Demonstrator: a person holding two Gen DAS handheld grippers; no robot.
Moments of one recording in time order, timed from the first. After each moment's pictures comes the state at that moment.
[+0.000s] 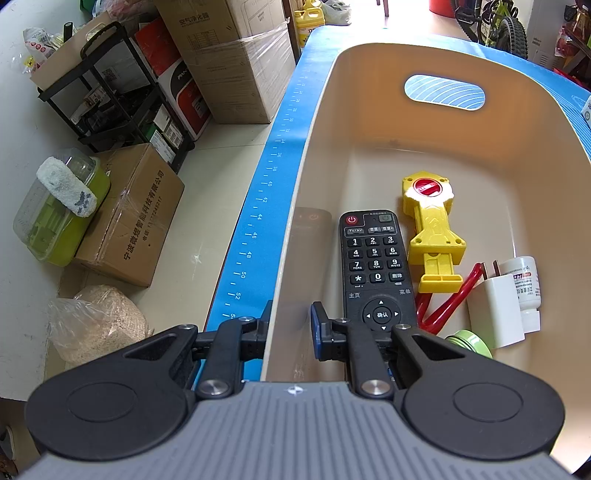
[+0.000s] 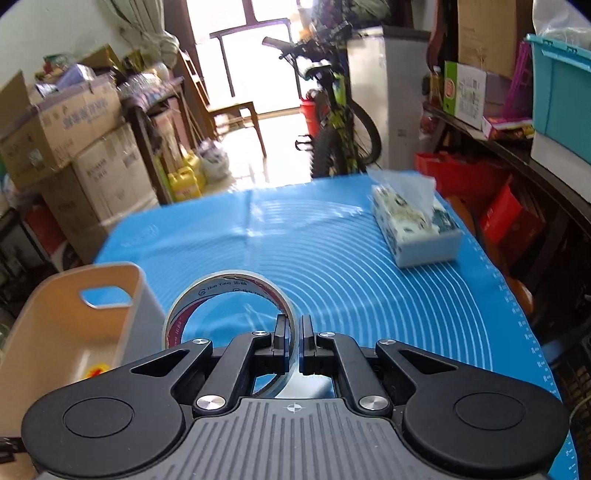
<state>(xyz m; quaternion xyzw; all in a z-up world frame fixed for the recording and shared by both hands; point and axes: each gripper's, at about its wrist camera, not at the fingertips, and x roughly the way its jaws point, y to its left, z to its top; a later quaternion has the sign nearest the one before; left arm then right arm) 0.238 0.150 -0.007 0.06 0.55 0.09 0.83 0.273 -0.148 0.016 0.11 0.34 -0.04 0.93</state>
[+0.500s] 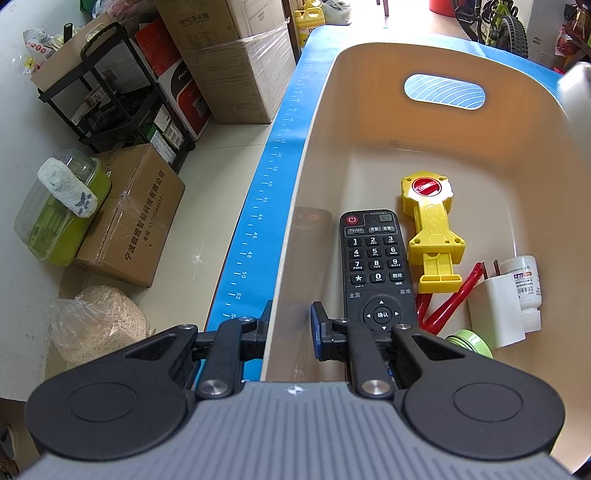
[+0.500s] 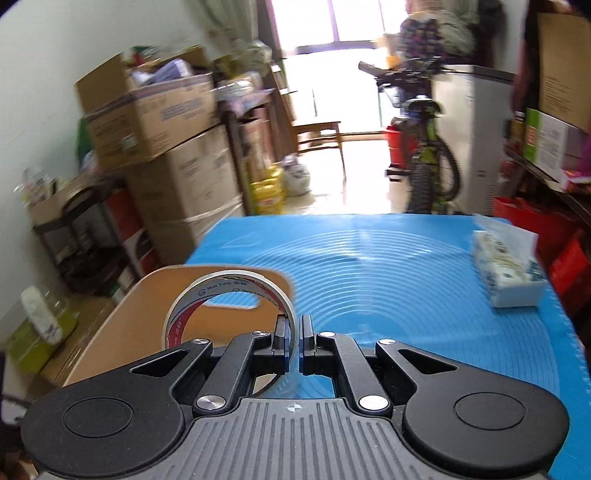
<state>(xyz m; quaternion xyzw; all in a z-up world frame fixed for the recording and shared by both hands) 0.237 0.151 -0.006 0.06 0.55 0.09 0.83 0.264 -0.051 0.035 0.06 0.32 0.09 0.94</state>
